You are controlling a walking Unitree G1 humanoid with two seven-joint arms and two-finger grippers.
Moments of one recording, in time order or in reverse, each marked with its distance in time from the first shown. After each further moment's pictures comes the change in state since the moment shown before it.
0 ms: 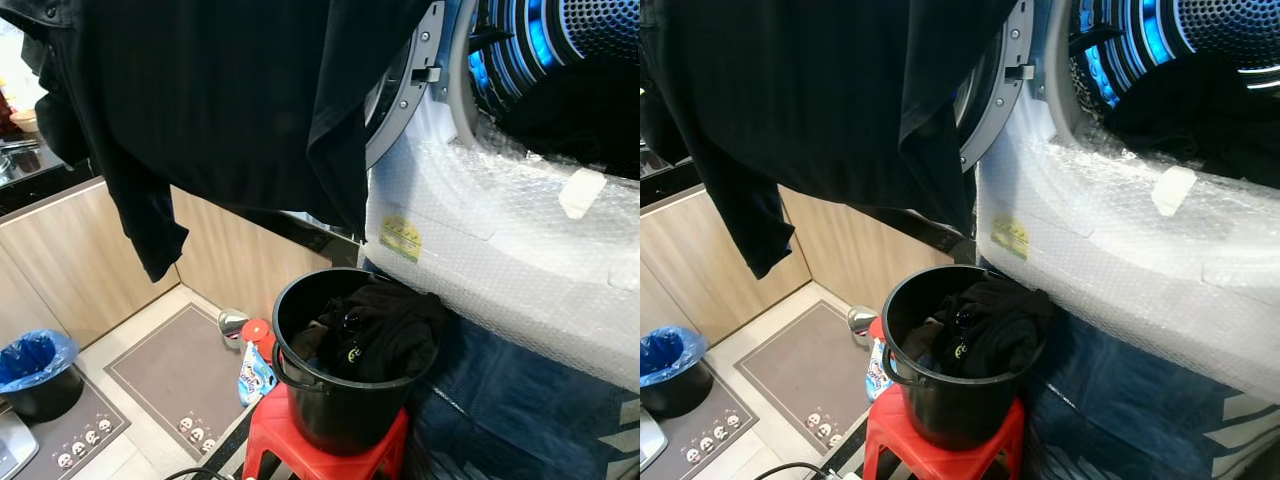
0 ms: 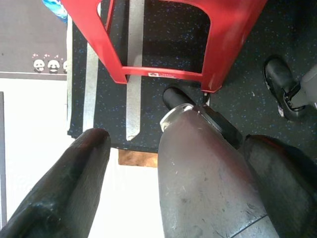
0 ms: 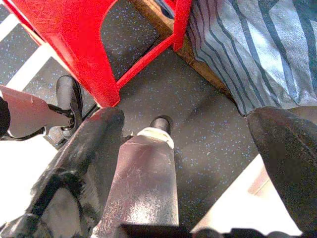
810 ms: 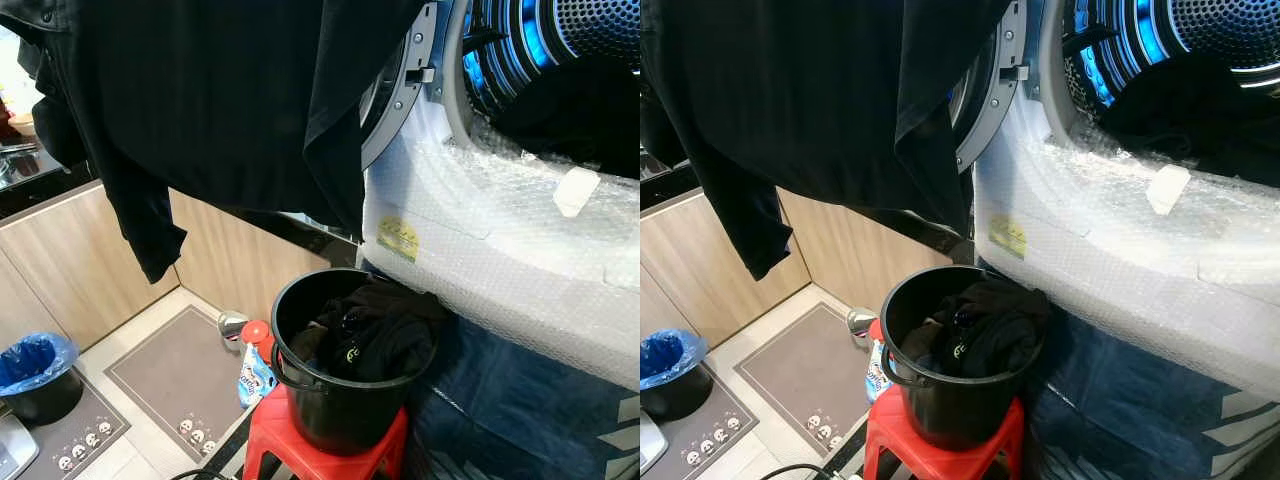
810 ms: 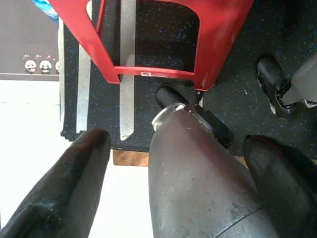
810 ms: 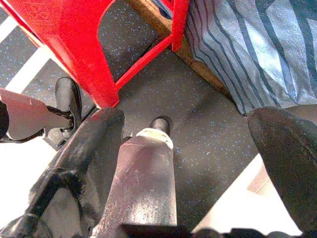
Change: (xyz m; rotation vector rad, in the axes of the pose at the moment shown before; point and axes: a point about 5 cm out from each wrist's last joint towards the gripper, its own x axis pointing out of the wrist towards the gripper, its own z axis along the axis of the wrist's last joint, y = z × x) left arm 0.001 -0.004 0.002 -0.012 -0.006 -0.032; right arm 0.000 -0.002 0.000 0.007 0.001 -0.010
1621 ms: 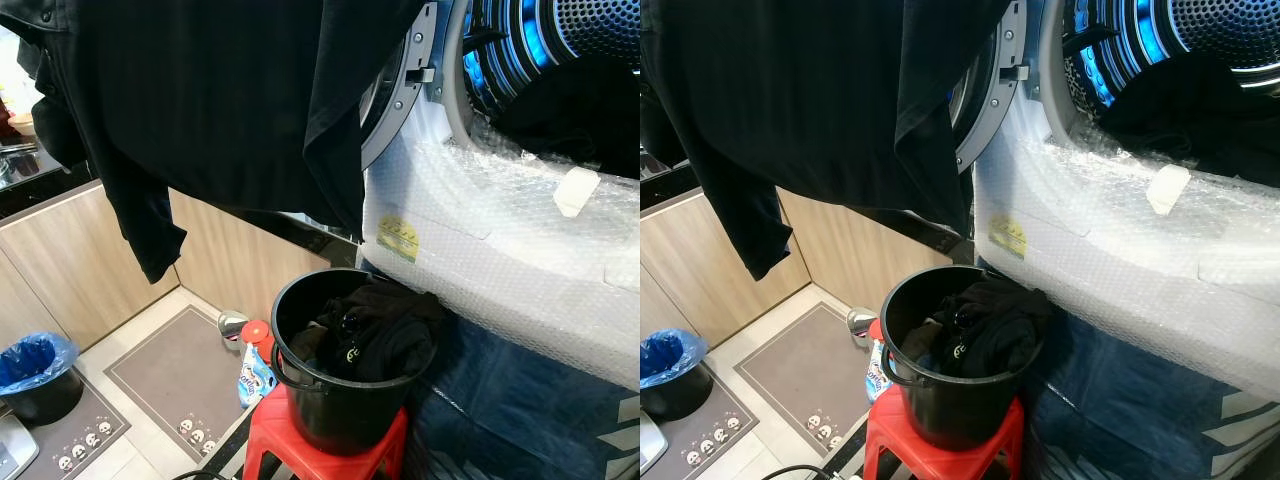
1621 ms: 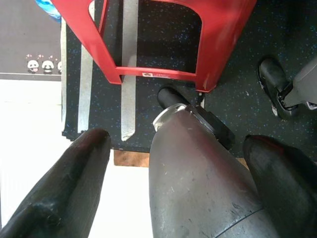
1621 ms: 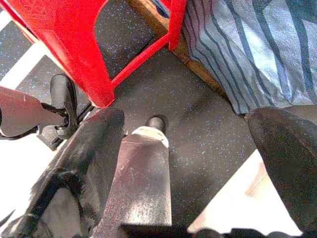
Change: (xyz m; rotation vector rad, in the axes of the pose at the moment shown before) left arm 0.000 -0.002 -0.002 0.004 0.004 0.009; right arm 0.000 -0.001 -0.001 -0.030 0.003 -0.012
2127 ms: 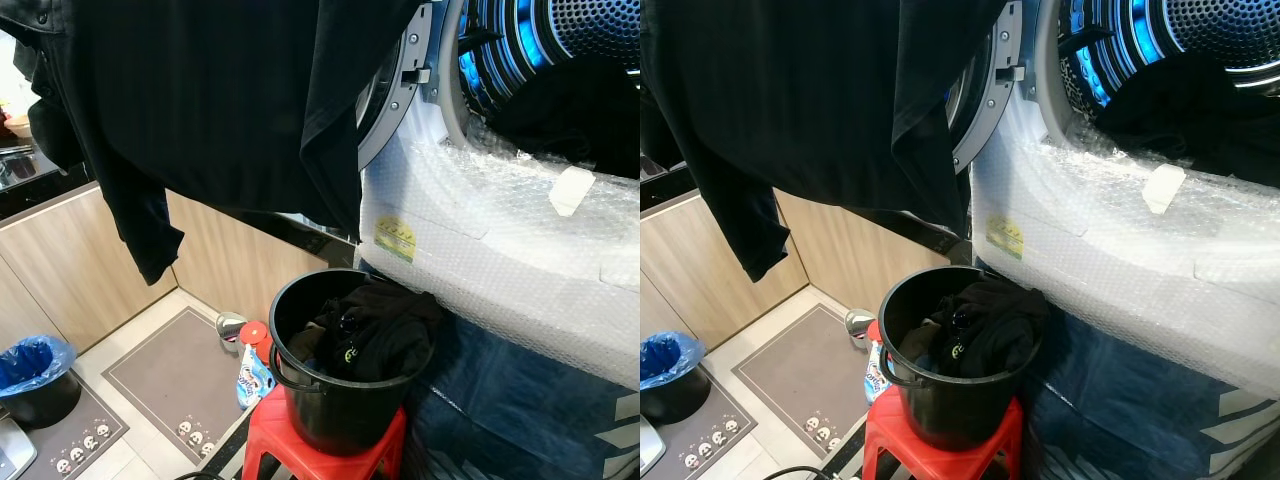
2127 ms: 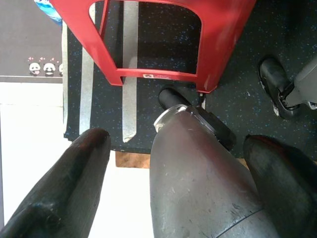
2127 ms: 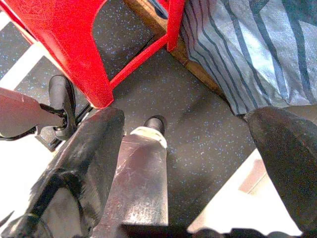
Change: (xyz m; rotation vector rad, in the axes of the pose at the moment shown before) left arm -0.001 -0.001 -0.004 -0.001 0.006 0.001; right arm 0.000 -0.002 0.000 -0.001 -0.006 0.000
